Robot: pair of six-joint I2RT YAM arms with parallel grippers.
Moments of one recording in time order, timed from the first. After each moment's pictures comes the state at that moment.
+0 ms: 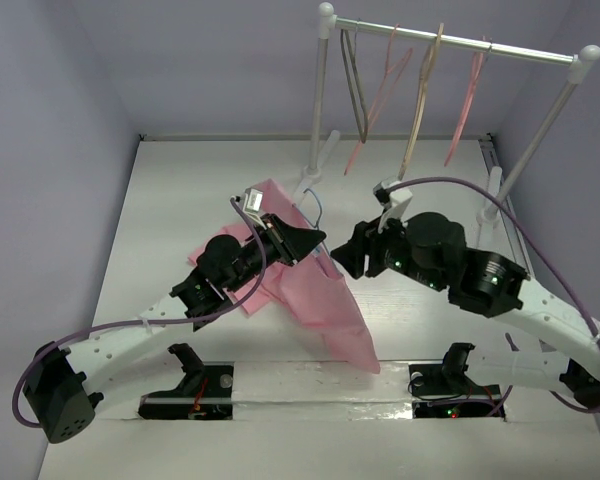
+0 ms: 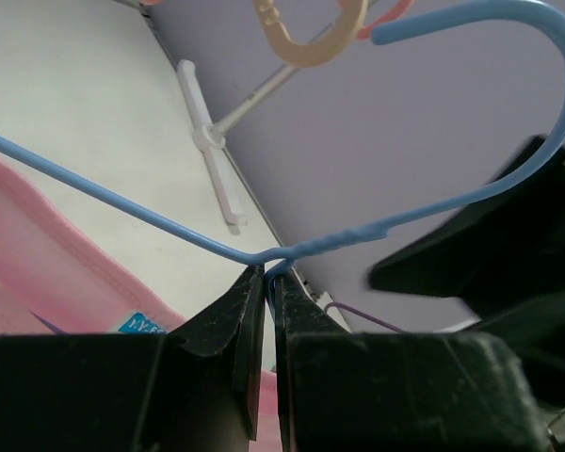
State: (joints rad) left arm -0.85 0.93 0.63 0.39 0.03 -0.89; right arm 1.05 0.98 1.25 -0.56 0.22 0.43
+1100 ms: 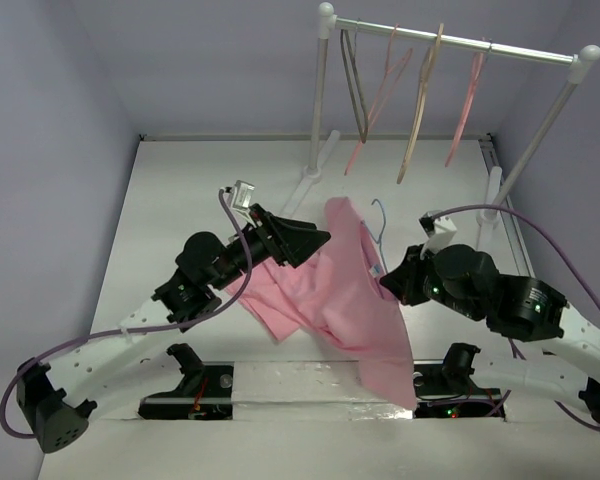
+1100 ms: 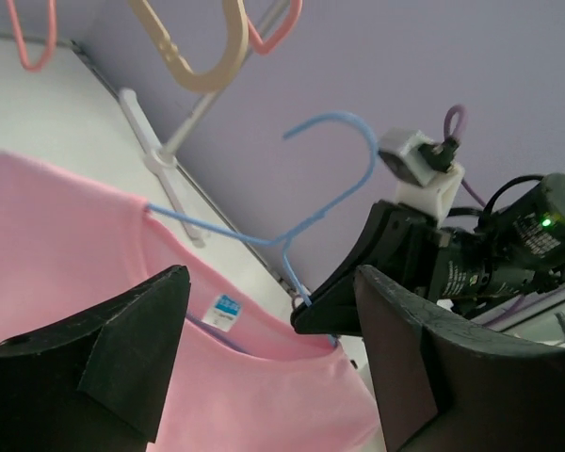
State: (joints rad) left arm -0.85 0.87 0.72 0.35 0.16 -0.82; right arm 1.07 0.76 1.09 -0.85 0.33 0.69
